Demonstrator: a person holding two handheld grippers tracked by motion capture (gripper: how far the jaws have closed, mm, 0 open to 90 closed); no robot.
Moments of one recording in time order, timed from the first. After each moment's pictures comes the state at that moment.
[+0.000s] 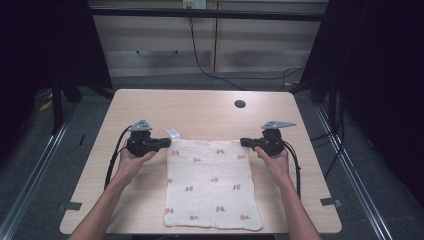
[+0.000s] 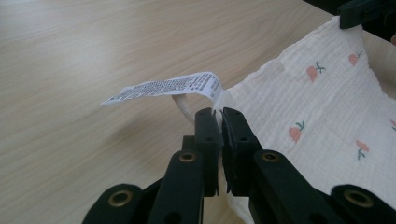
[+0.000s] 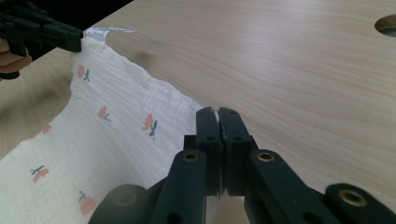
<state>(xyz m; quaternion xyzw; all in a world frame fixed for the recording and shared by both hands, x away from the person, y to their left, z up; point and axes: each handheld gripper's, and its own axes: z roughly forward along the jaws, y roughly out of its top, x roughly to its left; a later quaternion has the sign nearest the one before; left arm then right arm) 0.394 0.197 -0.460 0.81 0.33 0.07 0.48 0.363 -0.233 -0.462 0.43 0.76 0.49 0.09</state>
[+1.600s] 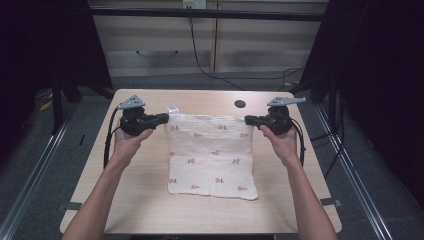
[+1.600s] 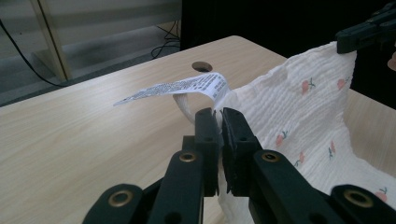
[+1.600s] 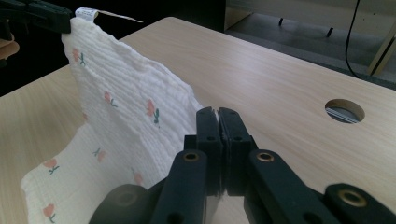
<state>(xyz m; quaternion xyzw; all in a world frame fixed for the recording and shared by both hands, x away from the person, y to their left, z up) 0.408 0.193 -0.386 0.78 0.32 0.12 0.52 0.381 -0.237 -0.385 0.39 0.77 0.49 0.14</state>
